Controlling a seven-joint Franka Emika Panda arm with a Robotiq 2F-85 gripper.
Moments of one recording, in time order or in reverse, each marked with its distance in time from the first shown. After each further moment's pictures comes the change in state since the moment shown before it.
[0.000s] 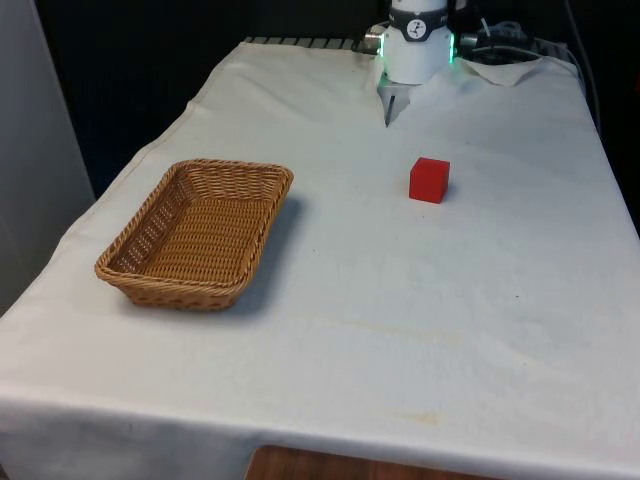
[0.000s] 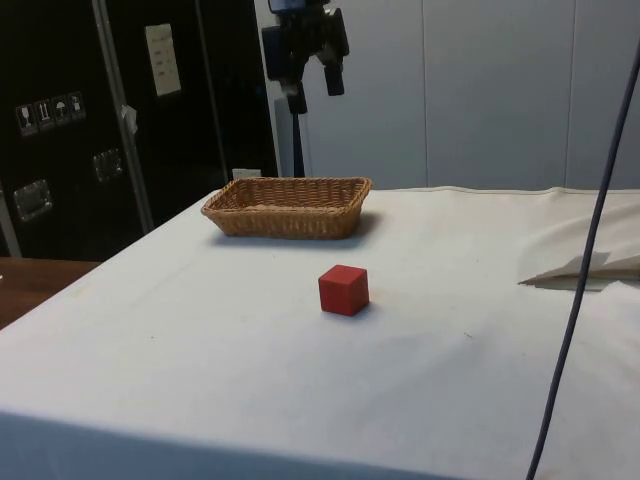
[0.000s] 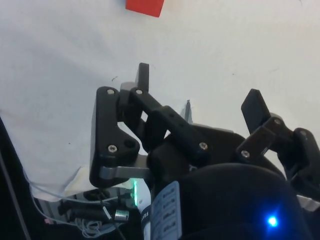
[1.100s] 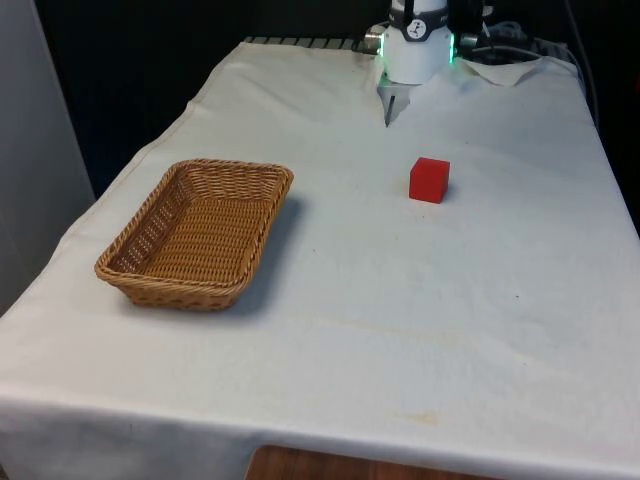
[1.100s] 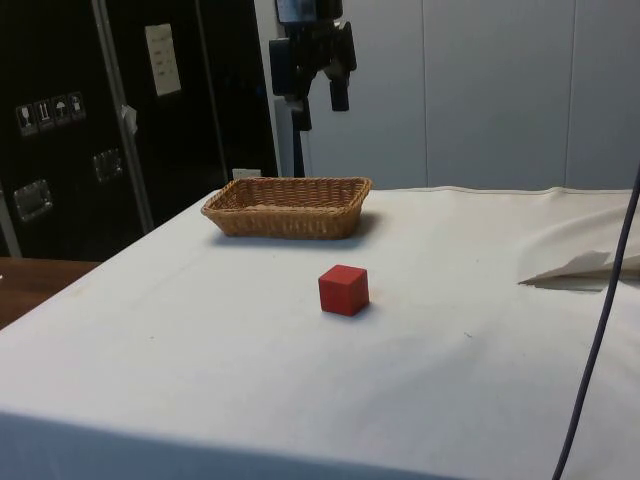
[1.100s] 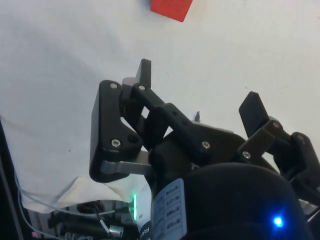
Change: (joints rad) arm -0.001 -0.064 0.069 -0.121 -0.006 0.117 0.067
